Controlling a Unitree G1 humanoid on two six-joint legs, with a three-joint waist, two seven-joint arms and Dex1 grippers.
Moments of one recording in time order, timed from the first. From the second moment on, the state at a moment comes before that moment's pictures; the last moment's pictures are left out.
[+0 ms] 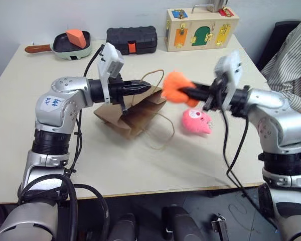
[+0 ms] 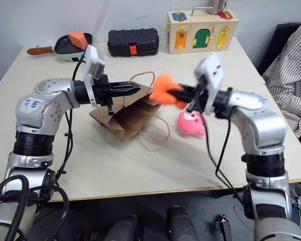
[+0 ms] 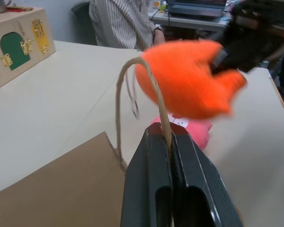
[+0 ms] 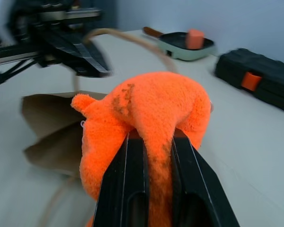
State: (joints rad) left arm -0.96 0.55 -0.04 0.13 -0.45 0.66 -0.94; right arm -0.73 -0.57 0.03 -0.26 0.43 0.72 0.86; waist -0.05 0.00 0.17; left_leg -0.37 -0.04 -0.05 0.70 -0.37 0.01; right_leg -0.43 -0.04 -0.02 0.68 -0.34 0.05
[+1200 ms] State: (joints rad) left arm -0.93 0.51 -0.01 0.07 -0.46 0.72 -0.92; right arm -0.75 -0.24 0.22 -0.10 0.18 0.60 0.68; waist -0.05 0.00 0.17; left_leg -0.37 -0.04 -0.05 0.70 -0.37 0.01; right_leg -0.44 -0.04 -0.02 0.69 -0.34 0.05
